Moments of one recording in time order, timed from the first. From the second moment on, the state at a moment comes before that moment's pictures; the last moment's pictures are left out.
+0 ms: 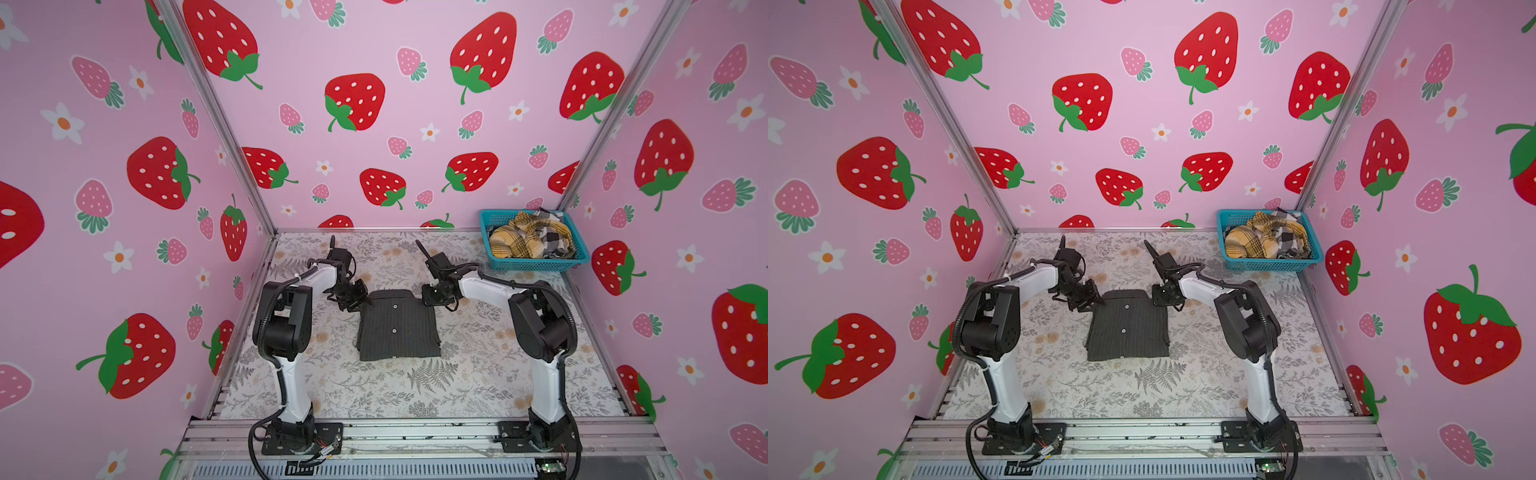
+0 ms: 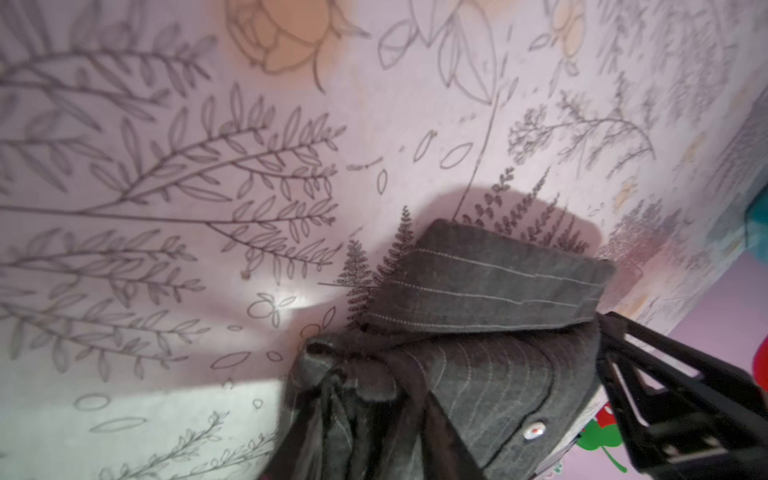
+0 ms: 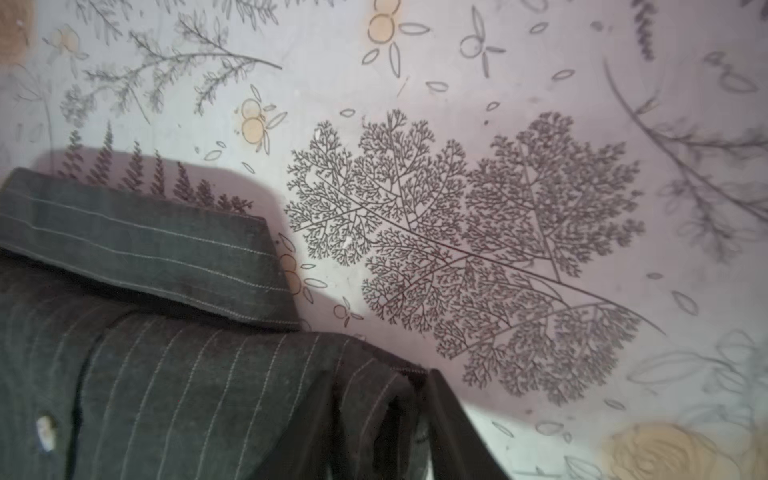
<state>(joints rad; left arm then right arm) -0.16 1.99 1.37 -0.75 0.47 -0.57 0.67 2.06 1.44 -0.51 -0.08 0.41</state>
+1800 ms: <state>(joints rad) -0.03 1.44 0.80 -0.44 0.57 -0.74 0.82 1.75 1.23 -0.44 -0.01 0.49</state>
